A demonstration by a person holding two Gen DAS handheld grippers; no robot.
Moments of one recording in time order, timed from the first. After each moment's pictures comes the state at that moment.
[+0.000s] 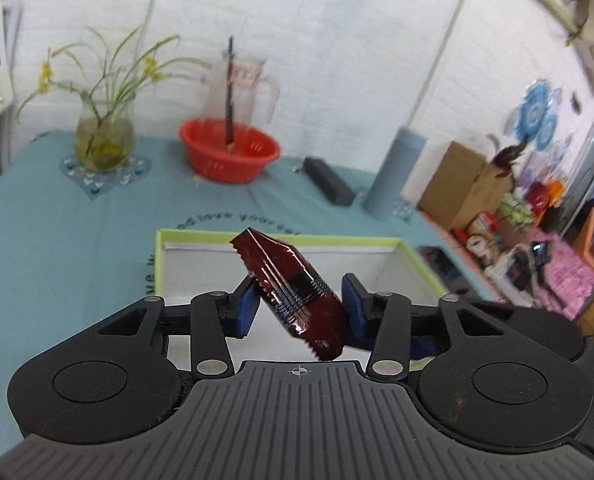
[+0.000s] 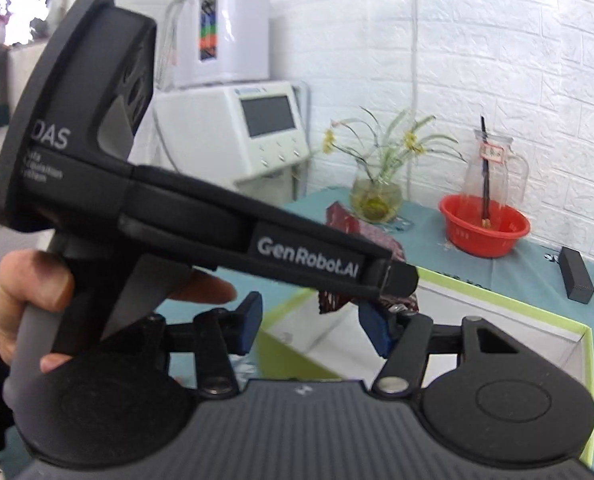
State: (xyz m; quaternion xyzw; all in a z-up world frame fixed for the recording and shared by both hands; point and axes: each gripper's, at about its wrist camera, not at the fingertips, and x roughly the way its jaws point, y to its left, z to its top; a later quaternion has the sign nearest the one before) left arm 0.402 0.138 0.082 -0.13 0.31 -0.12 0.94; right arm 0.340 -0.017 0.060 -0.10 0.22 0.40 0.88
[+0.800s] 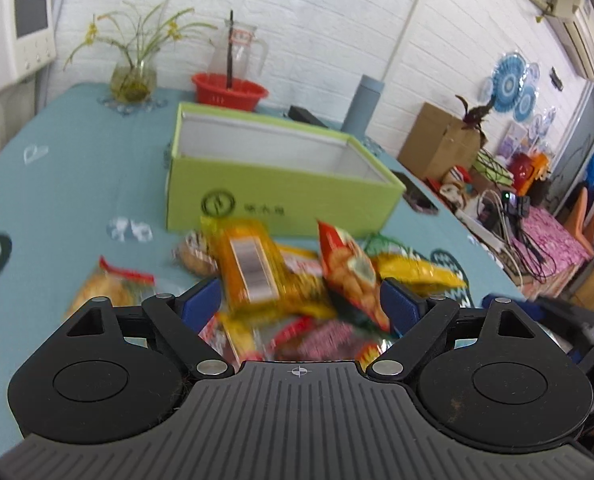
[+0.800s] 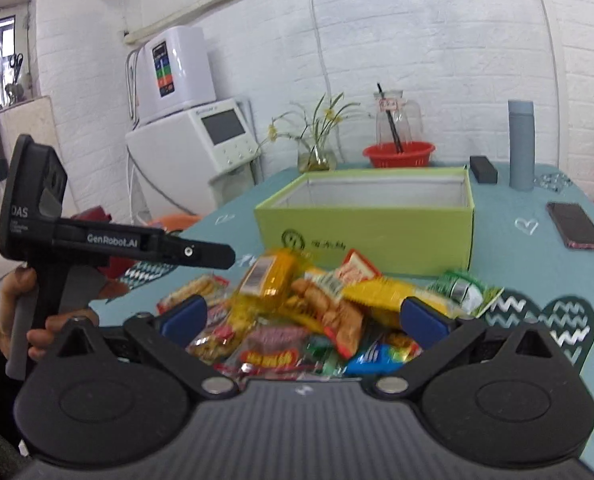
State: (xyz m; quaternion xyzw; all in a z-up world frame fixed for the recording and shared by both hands) left arm 0.182 0.108 0.045 -0.14 0.31 -0.13 0.93; right arm 0.141 -0.169 0.026 0.02 0.24 0.33 0.91
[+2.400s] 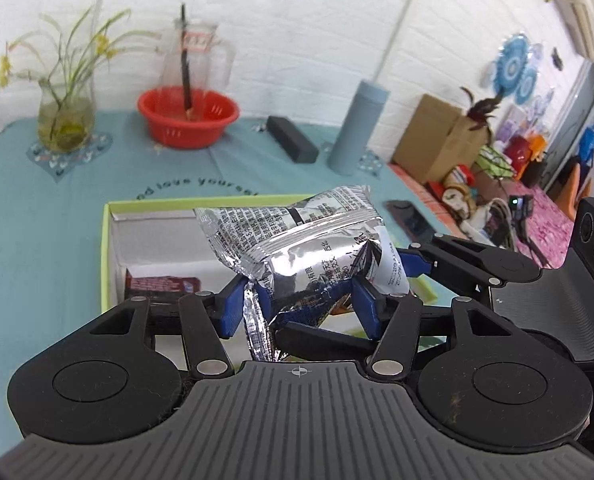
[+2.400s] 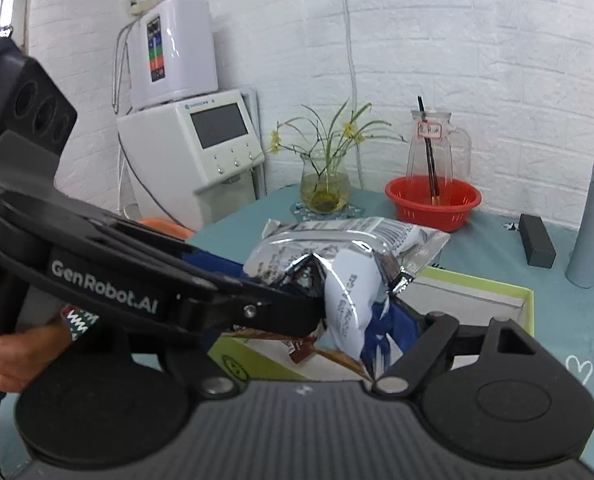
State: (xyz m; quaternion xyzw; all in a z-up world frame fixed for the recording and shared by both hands) left arm 0.398 0.102 0.094 -0.11 0.36 -0.17 0.91; right arm 0.358 -0.080 0.059 -0.04 0.24 0.38 0.89
